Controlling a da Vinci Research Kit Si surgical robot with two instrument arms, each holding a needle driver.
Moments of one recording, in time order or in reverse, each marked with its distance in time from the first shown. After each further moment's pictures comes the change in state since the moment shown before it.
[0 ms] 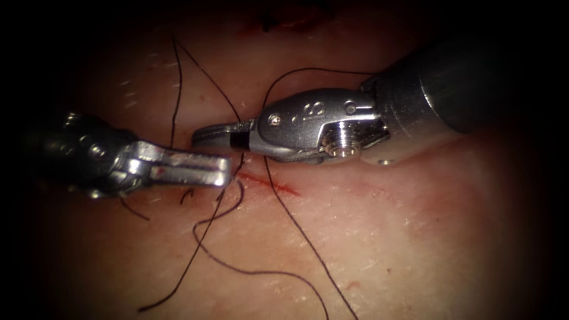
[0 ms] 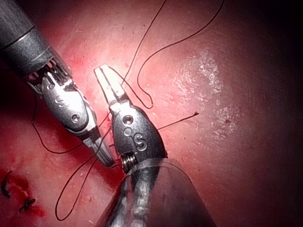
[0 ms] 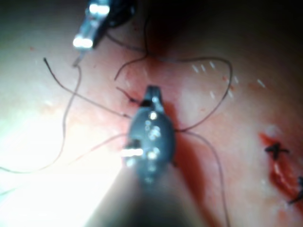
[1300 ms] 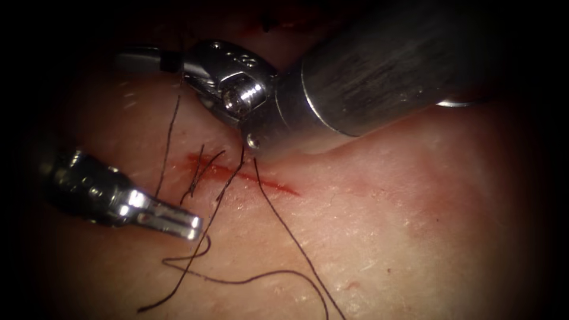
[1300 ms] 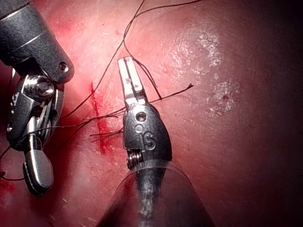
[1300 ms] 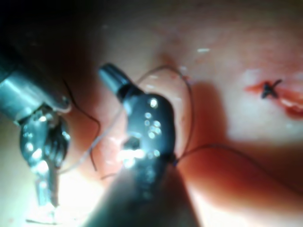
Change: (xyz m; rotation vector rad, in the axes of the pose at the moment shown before) right arm 0.005 0.006 0.004 0.126 0.622 0.428; left arm -0.006 0.001 -0.005 -0.014 -0.027 -0.009
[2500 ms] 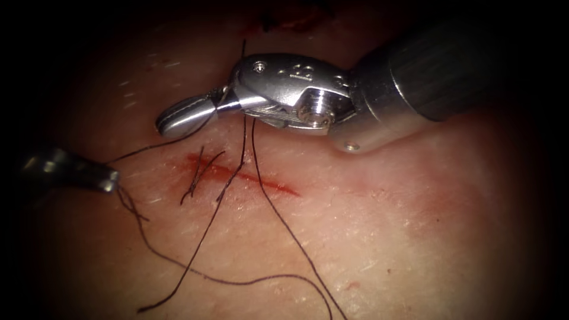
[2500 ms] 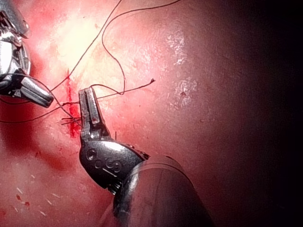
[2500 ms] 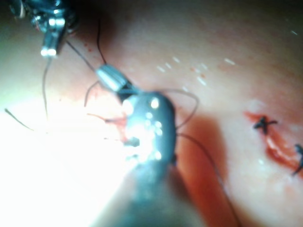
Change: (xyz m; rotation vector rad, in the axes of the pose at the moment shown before) right arm 0.001 -0.005 -0.003 0.581 -0.385 -0.340; left arm 0.003 -0.001 -0.007 0.101 0.076 -0.175
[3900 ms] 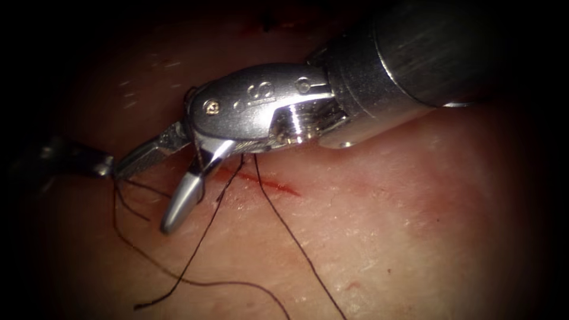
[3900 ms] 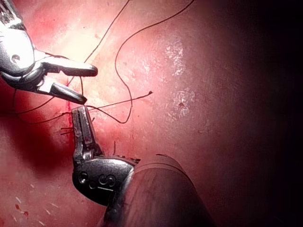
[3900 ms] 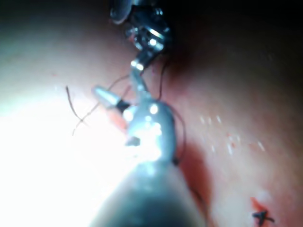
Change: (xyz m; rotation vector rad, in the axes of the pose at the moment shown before) right arm 0.004 -0.003 0.005 0.329 -0.274 -0.089; left arm 0.000 0.000 -0.001 -0.018 0.059 -0.025
